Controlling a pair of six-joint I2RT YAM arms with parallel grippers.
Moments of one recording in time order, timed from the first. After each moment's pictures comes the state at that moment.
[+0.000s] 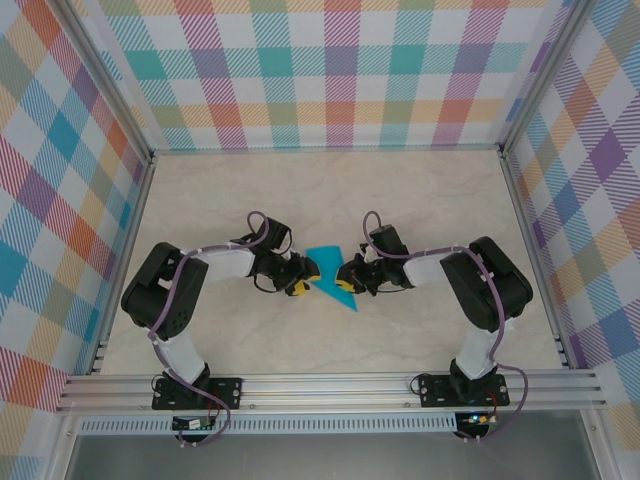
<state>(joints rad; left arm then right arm) -0.50 1.76 0.89 -0.23 0.62 -1.00 0.53 1.79 0.74 0.15 -0.68 1.11</state>
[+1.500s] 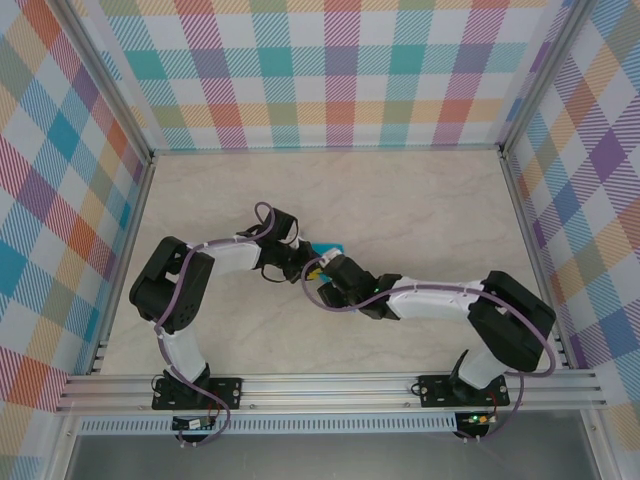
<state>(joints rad) -0.51 1.81 0.98 -0.18 0.67 -1.03 1.00 1.57 0.79 -0.11 0.25 0.26</state>
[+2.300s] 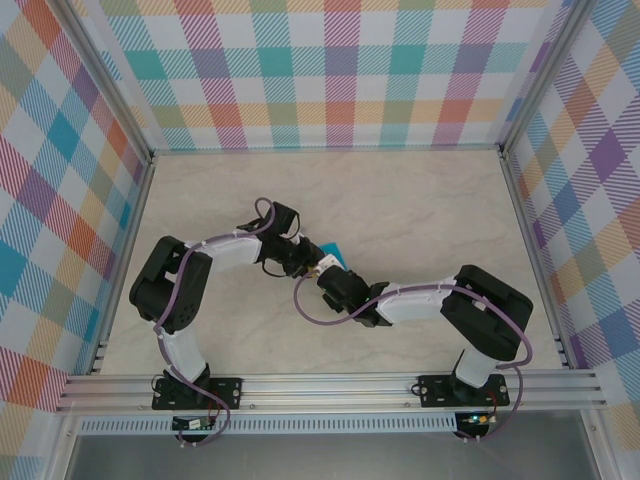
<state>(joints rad) -0.50 1.81 1.06 -0.28 0.66 -1.04 1.03 1.67 0.75 0.03 0.44 0.16</state>
